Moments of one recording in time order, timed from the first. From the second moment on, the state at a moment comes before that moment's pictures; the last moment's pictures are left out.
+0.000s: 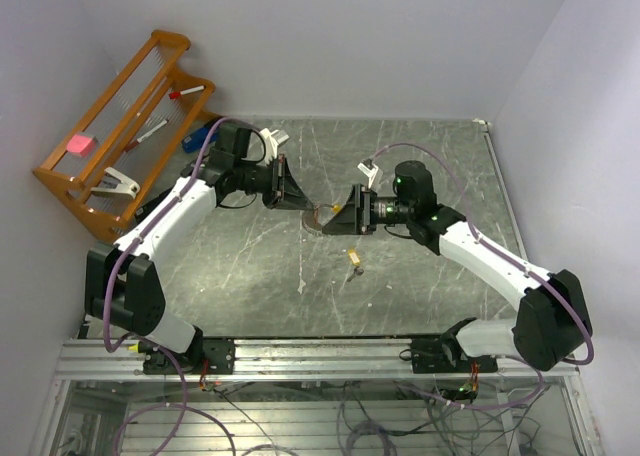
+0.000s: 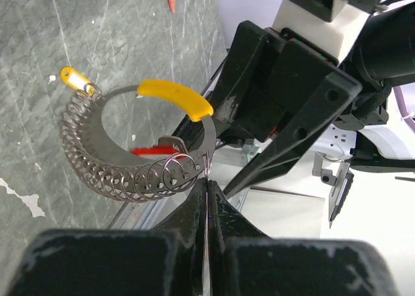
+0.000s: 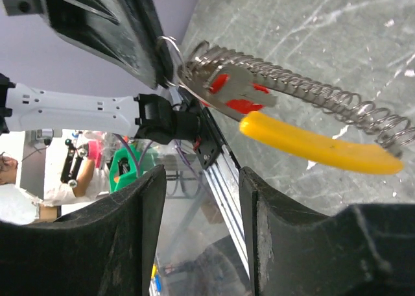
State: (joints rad) left arm -0.37 1.50 1.25 -0.47 0.99 -0.64; right arm 0.53 1.31 0.88 -0.02 -0.81 0.71
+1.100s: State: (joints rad) left arm -0.42 1.54 1.16 -0.41 0.96 -0.76; right arm 0.52 1.40 0.93 0.06 -0.73 0.72
